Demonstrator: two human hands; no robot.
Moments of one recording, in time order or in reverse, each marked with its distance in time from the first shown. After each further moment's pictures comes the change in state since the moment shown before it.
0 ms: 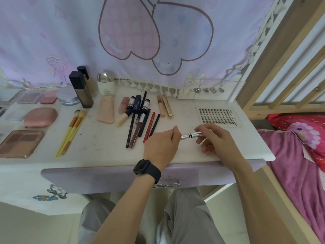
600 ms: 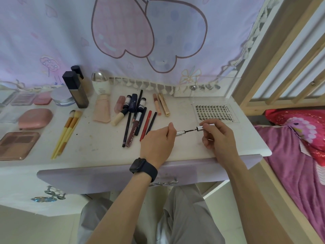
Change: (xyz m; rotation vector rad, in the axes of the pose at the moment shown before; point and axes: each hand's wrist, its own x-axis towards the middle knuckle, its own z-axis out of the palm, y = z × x) left_hand 0.002 -0.006 0.006 -0.056 0.040 0.005; right_hand 0.002 0.013 0.000 0.161 0.196 -0.075
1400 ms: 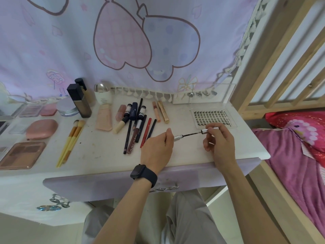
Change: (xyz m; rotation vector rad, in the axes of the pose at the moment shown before) left_hand -0.001 -0.001 0.000 -0.077 0.005 -0.022; right_hand -0.001 0.002 0.001 0.150 0.157 -0.017
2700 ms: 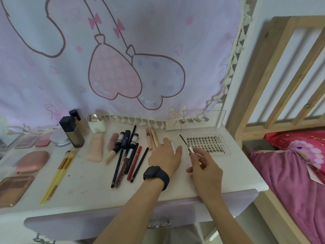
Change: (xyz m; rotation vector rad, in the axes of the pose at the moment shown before) left_hand 0.069 0.048 0.040 0.373 -0.153 -0.162; right_hand 0.005 0.016 0.013 -0.371 0.146 -0.139
